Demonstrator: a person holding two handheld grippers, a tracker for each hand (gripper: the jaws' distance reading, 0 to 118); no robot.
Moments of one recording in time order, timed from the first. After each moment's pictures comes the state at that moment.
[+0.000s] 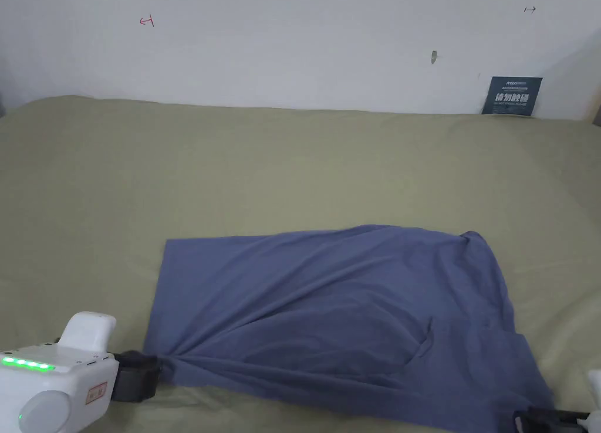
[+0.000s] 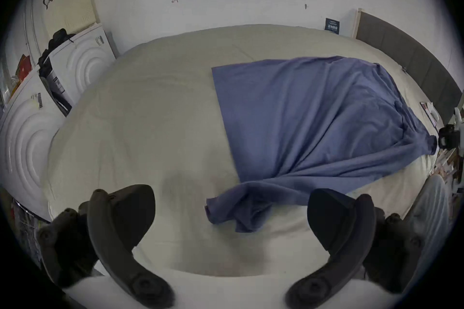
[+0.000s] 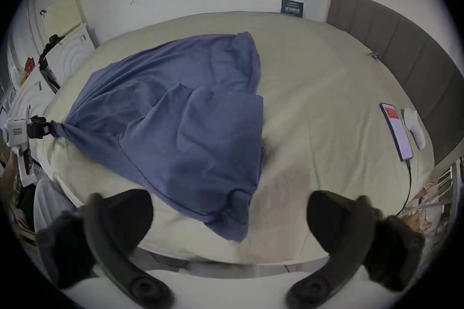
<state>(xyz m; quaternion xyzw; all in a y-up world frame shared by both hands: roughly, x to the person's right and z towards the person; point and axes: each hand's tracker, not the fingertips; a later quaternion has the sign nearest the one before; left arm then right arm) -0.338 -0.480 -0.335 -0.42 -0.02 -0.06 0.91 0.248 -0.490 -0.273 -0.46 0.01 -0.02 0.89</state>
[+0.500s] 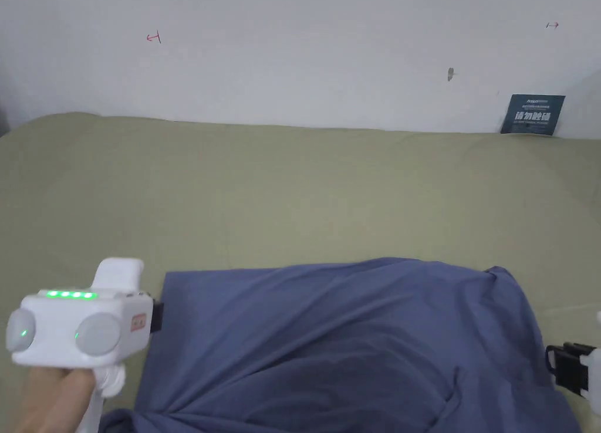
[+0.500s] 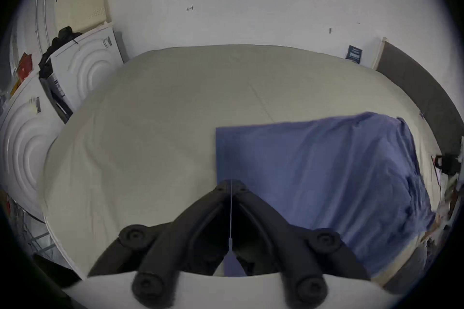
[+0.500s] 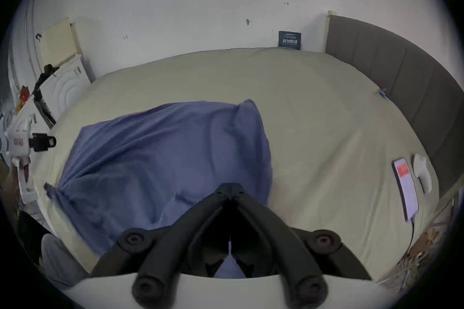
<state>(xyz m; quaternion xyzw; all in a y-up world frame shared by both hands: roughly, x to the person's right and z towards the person) -0.317 -0.436 -0.487 -0.39 0.03 -0.01 0.92 0.237 -0.457 -0.414 -0.37 -0.01 -0.04 0.93</state>
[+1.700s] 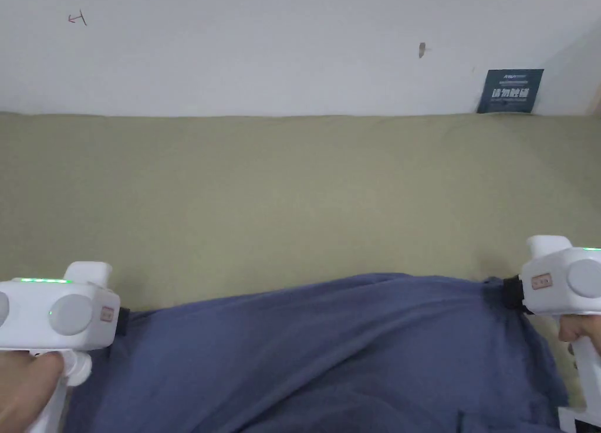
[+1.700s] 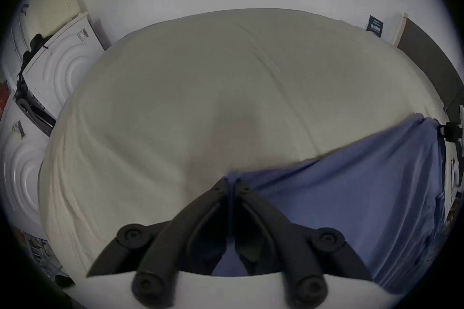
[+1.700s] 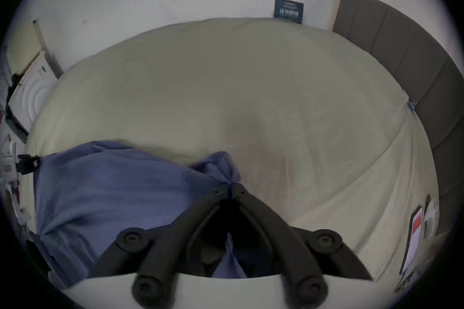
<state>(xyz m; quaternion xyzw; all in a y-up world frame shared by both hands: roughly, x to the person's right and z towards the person) -0.307 -0.500 -0.615 -0.48 0.03 -0.05 0.88 0.268 -0.497 -0.613 -0.45 -0.04 -0.04 0.89</state>
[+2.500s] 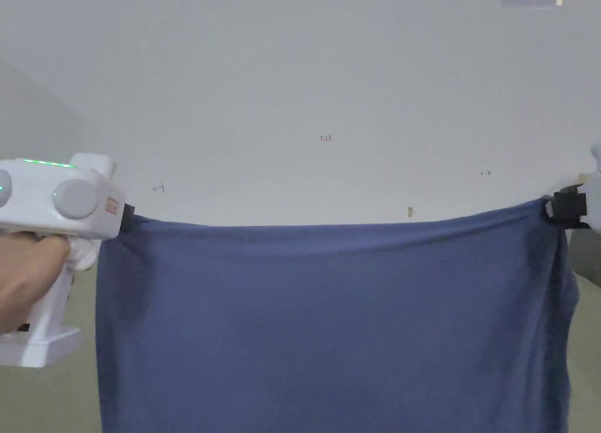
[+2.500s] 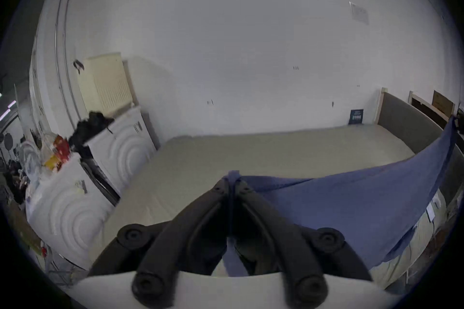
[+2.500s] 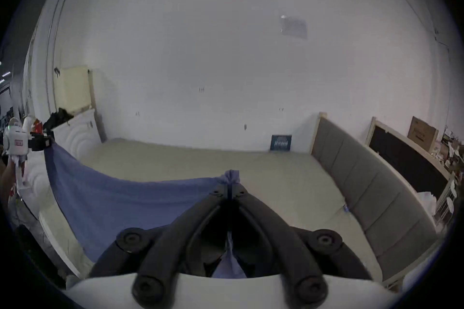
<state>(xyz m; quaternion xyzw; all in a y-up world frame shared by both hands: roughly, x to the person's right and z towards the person) -0.317 -0.138 -0.475 -0.22 0.06 -0.07 0.97 0.271 -0.120 -0.423 -0.16 0.00 0.00 0.99</state>
